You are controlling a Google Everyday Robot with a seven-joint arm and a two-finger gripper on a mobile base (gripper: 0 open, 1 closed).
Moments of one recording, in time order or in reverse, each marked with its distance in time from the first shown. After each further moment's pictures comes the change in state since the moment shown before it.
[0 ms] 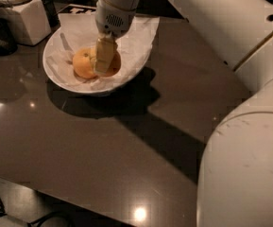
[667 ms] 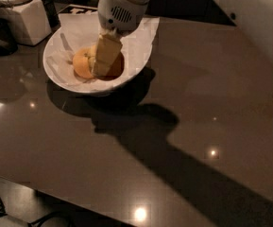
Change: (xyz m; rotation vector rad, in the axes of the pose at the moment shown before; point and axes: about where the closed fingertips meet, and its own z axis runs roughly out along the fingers) arm -0.006 0.062 -0.046 0.017 -0.066 0.047
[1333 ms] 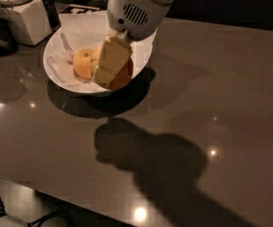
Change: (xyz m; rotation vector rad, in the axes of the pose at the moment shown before) arm 0.007 0.061 -0.040 0.044 -0.059 0.104
